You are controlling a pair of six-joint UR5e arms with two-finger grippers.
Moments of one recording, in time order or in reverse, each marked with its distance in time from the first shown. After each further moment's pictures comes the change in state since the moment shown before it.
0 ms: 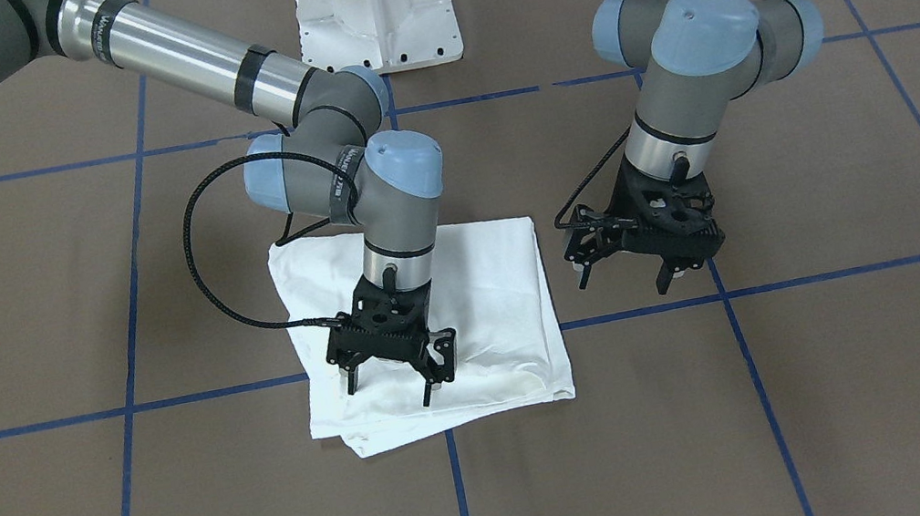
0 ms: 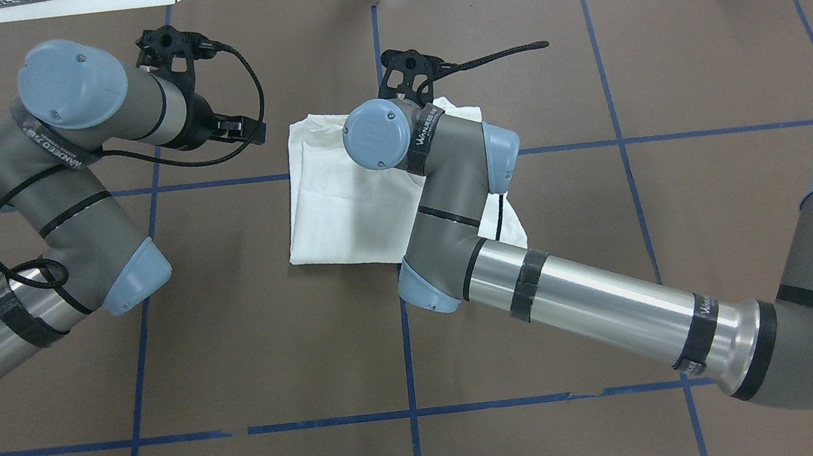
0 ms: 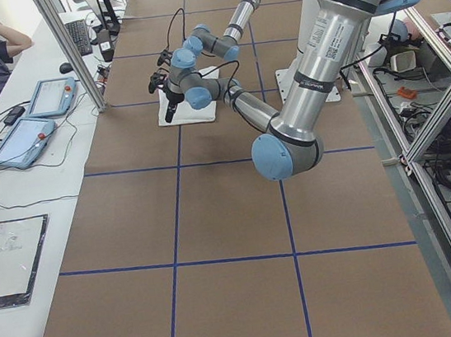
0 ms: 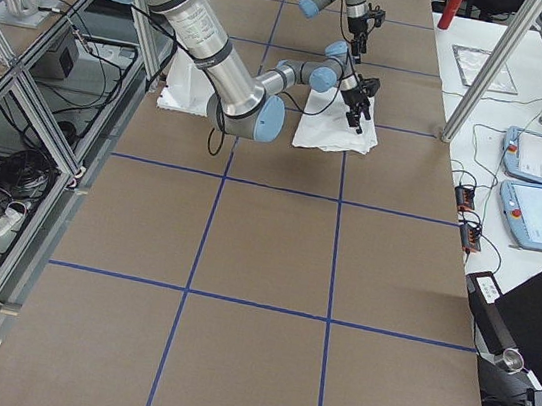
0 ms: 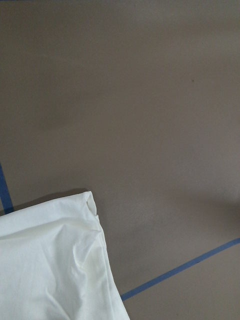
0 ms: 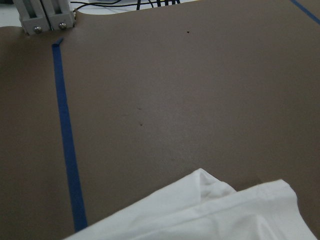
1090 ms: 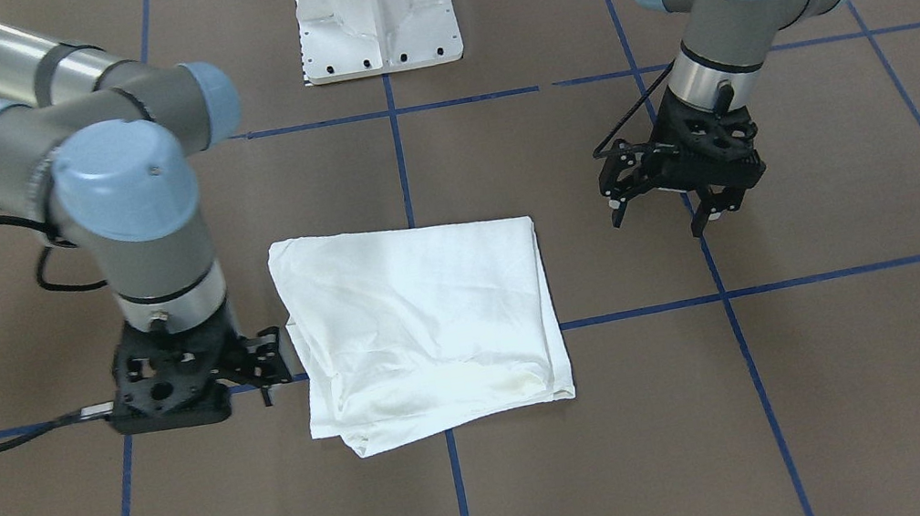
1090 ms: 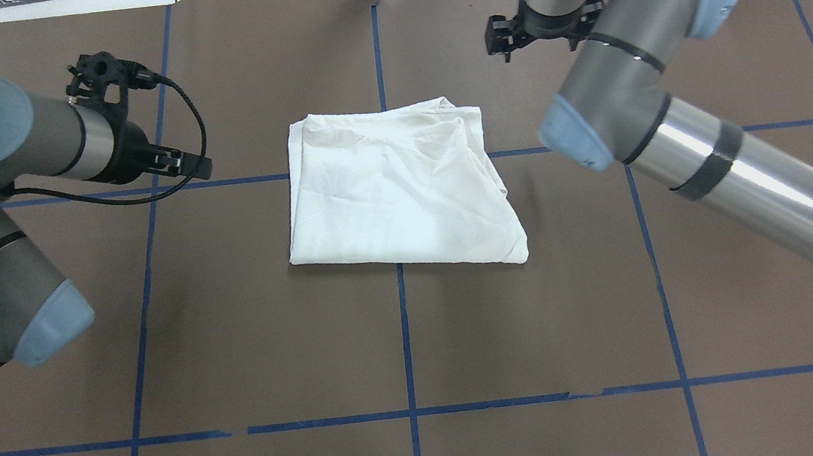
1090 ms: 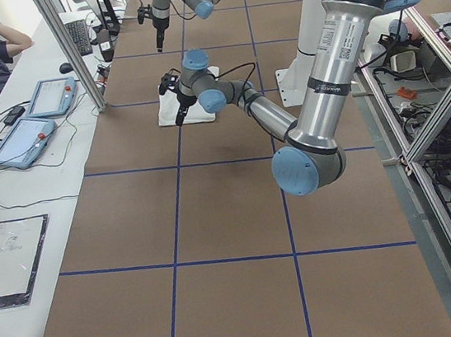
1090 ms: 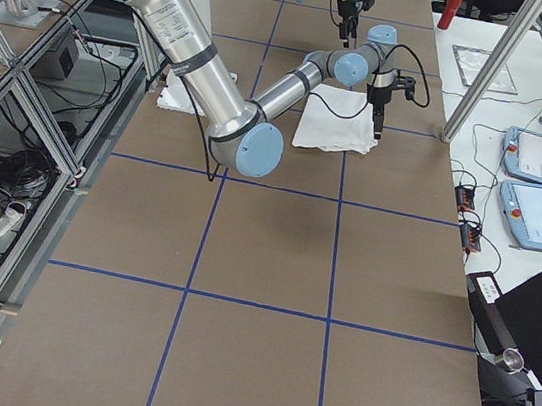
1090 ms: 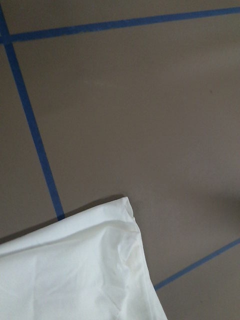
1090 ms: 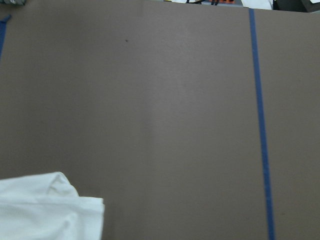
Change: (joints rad) left arm -0.035 0.226 -0.245 0.050 -0.054 0.141; right arm 0.356 -0.300 0.534 -0.346 0.590 -0.689
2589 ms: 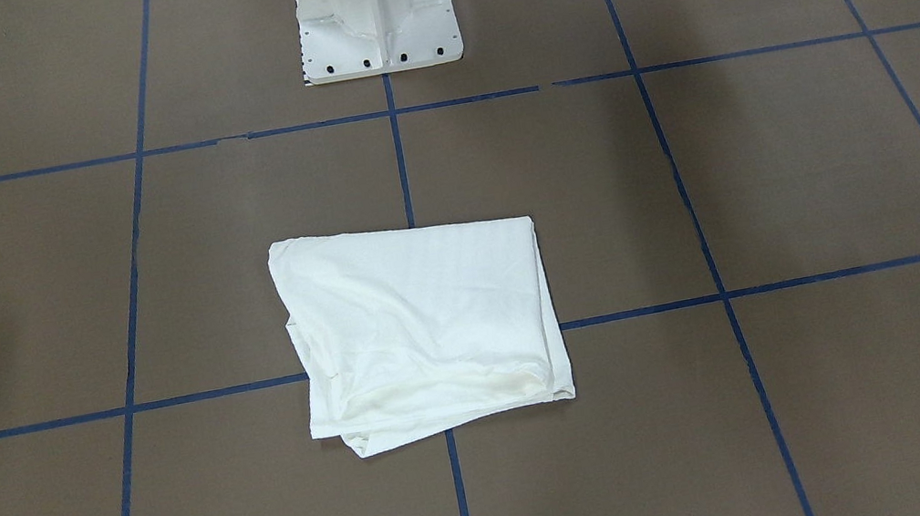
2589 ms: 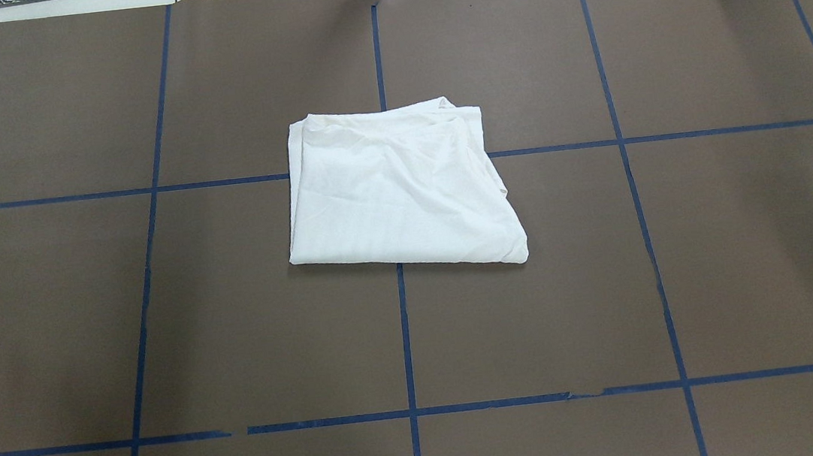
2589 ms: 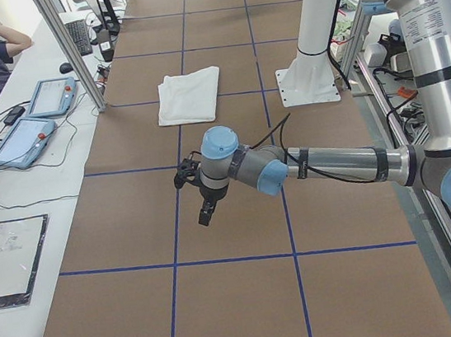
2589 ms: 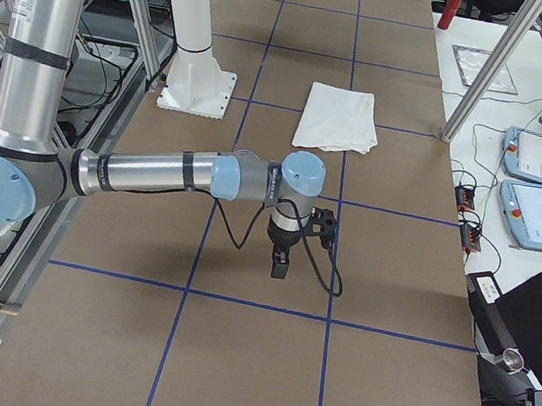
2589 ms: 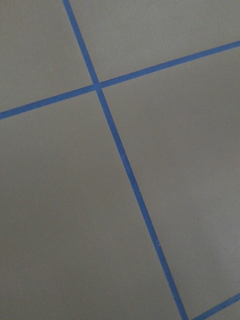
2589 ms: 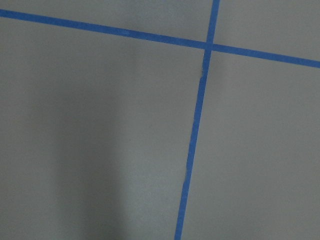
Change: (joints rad) left arm -0.544 0.549 -0.027 -0.012 -0.368 0.647; right arm 0.541 -0.871 0.333 -0.033 0.398 -0.831
